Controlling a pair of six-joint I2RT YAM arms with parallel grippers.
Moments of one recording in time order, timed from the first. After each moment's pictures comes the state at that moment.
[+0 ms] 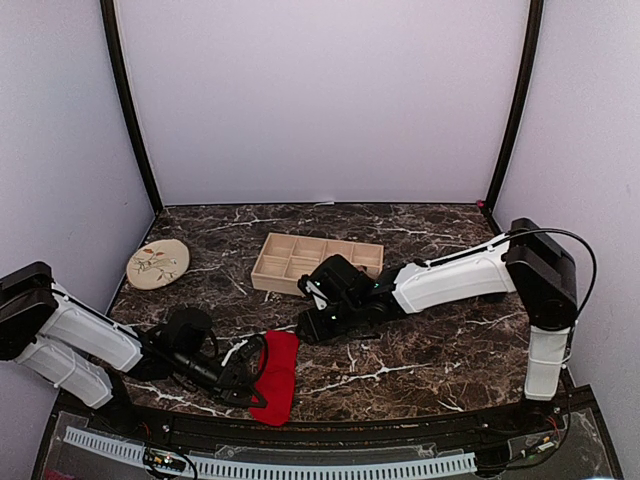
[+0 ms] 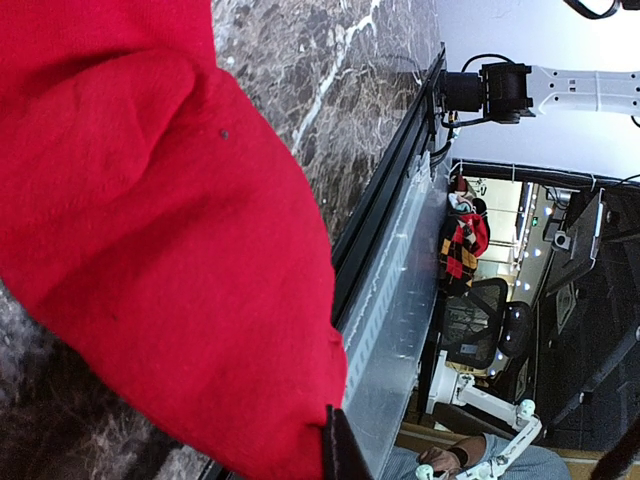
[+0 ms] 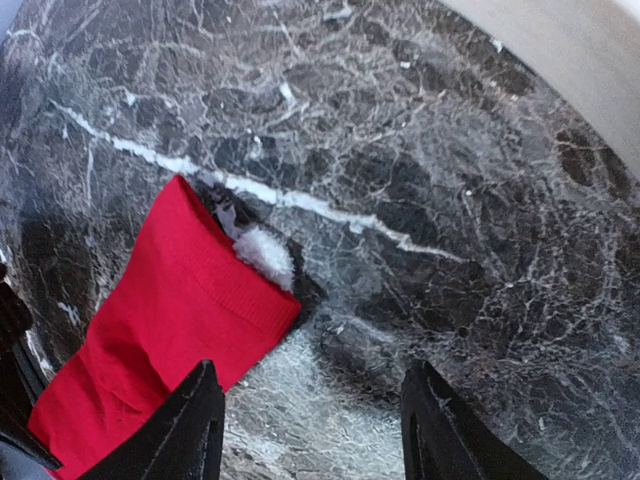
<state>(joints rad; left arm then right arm) -0.86 1.37 0.21 0.43 0.86 -0.90 1.08 1.95 1.24 -0.20 -0.04 0.55</state>
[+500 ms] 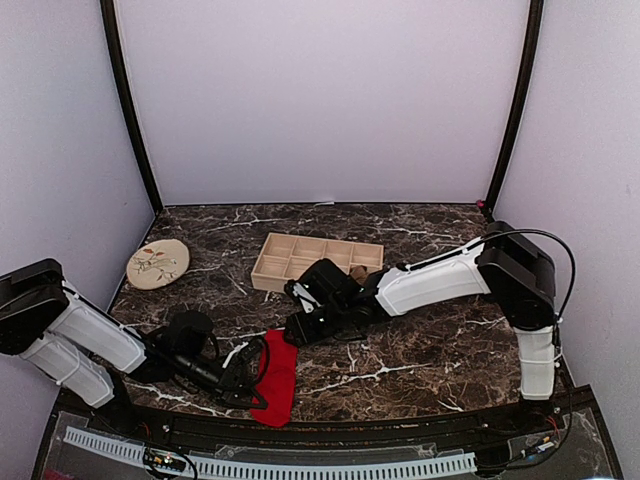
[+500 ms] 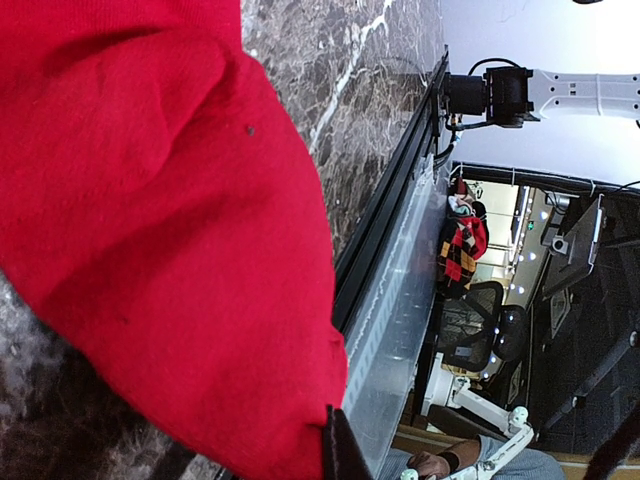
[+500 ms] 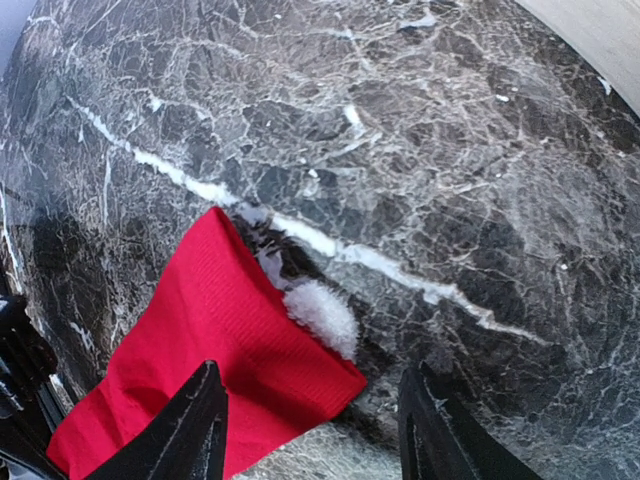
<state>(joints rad) -0.86 1.43 0.19 0.50 0.86 -0.93 1.08 2.07 1.32 -0.13 -0.12 0.53</state>
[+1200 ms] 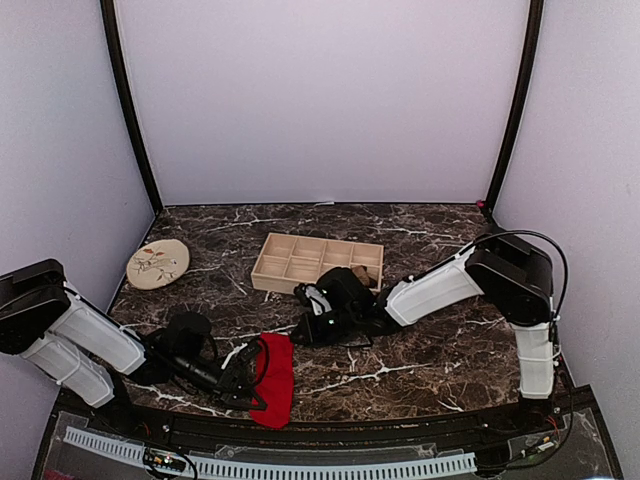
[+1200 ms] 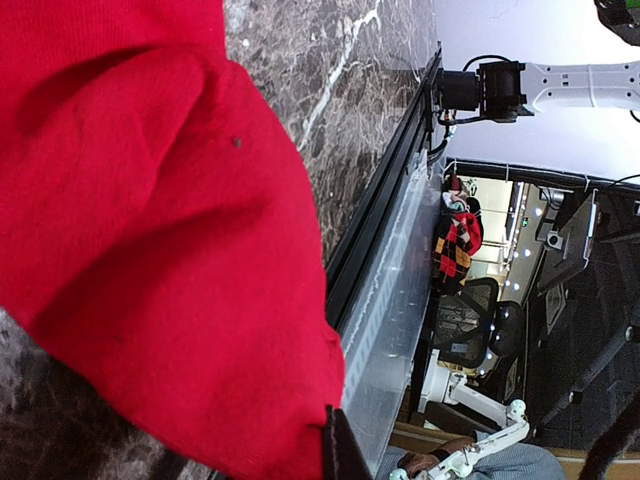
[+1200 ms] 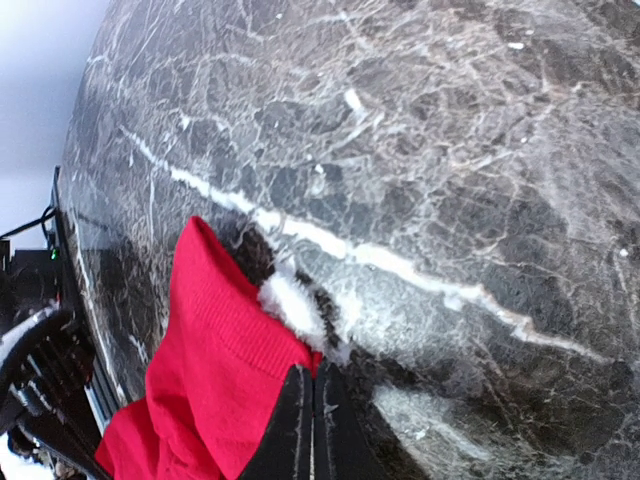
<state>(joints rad) -0.86 1.44 0.17 0.56 0.87 -0.94 1.03 2.09 1.16 0.19 -0.29 0.72</state>
